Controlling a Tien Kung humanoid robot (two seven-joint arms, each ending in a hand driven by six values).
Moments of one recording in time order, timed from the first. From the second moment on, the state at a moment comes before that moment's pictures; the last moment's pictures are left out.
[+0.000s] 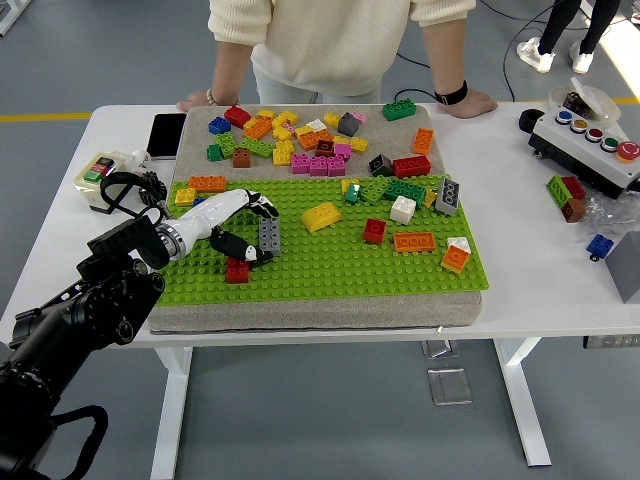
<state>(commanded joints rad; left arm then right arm) -0.76 0.00 -1.28 -0.48 2.20 -0.11 -0.41 0.13 -0.09 1.22 0.18 -0.75 -0.15 -0.03</state>
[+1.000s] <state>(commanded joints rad) -0.72 0.05 -1.29 -0.61 2.14 -0.15 -0.40 0.13 -0.09 1.23 0.18 -0.75 -0.15 -0.02</state>
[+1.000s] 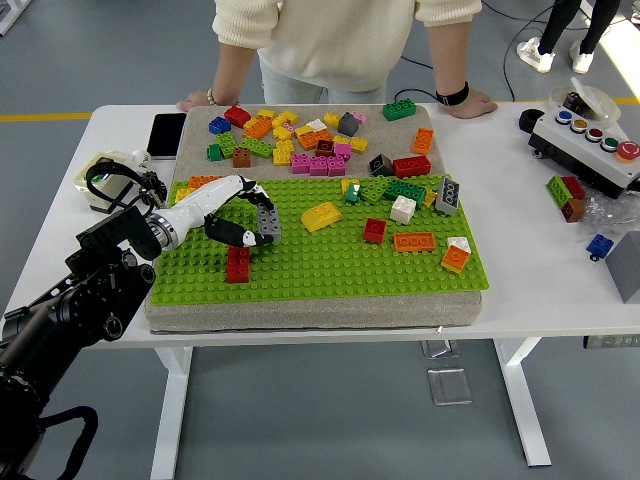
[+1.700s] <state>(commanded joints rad) -0.58 0.16 -1.24 -0.86 2.01 -0.21 -0.39 0.13 -0.11 1.25 0.18 -0.76 -0.14 -0.02</state>
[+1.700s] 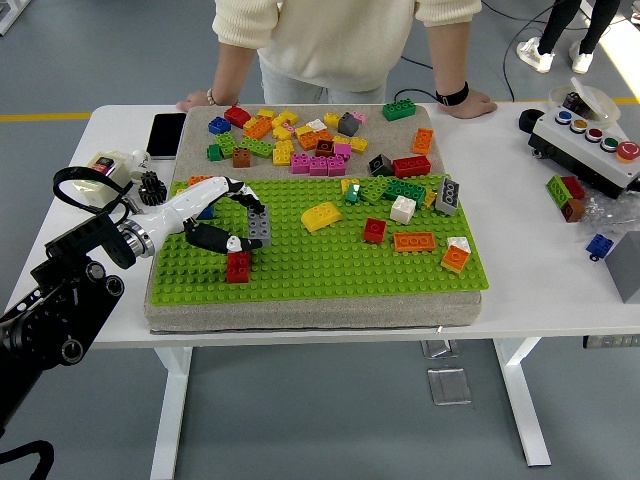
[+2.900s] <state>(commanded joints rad) -0.54 0.13 -1.24 -0.86 2.02 -0.21 -0.38 0.13 -0.10 1.26 0.18 -0.75 -0.14 -0.02</state>
